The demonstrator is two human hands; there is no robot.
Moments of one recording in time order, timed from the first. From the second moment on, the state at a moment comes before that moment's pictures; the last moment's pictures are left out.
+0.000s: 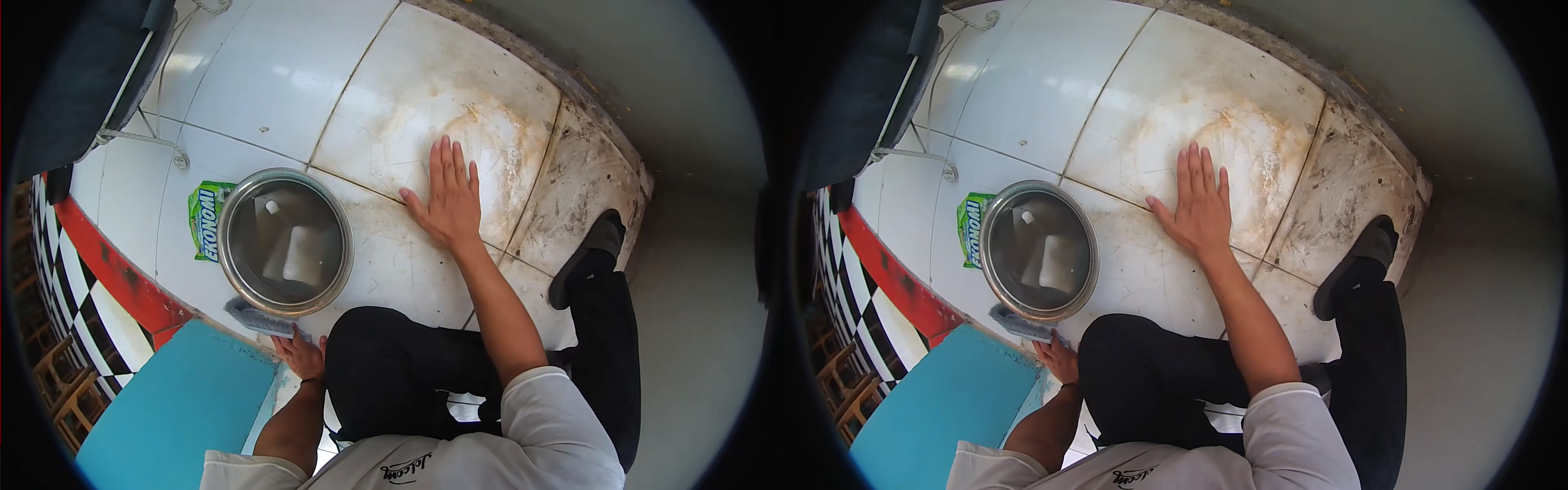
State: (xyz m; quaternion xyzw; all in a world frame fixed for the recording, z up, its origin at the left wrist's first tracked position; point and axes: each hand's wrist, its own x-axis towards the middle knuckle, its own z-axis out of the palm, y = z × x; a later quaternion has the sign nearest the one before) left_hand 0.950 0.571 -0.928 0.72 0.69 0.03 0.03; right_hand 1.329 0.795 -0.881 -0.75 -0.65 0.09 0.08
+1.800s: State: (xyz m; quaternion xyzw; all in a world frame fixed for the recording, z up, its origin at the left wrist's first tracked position) left_hand 0.940 0.568 -0.943 0.73 0.69 0.03 -0.04; right_hand 1.377 0.735 -0.884 -0.87 -0.48 0.09 0.06
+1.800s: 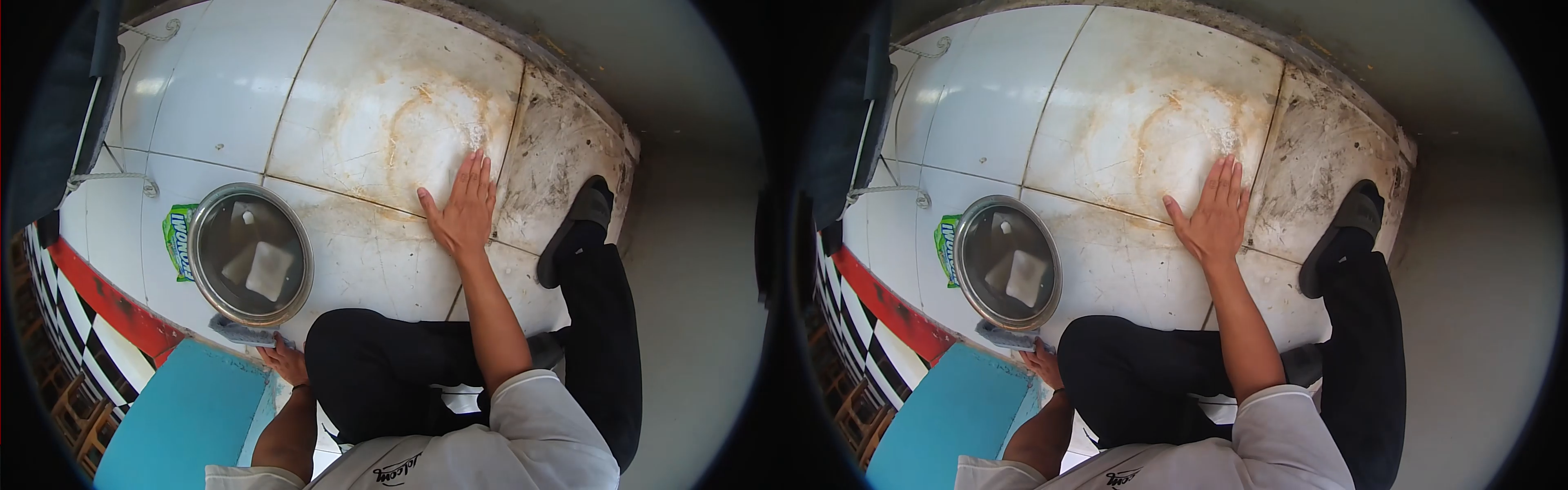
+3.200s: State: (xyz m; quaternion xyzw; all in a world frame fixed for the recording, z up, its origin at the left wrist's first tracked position) left_hand 0.938 0.571 -0.944 0.73 0.68 0.01 -0.07; right_hand 1.491 0.858 -0.898 -0.88 -0.47 0.06 0.05
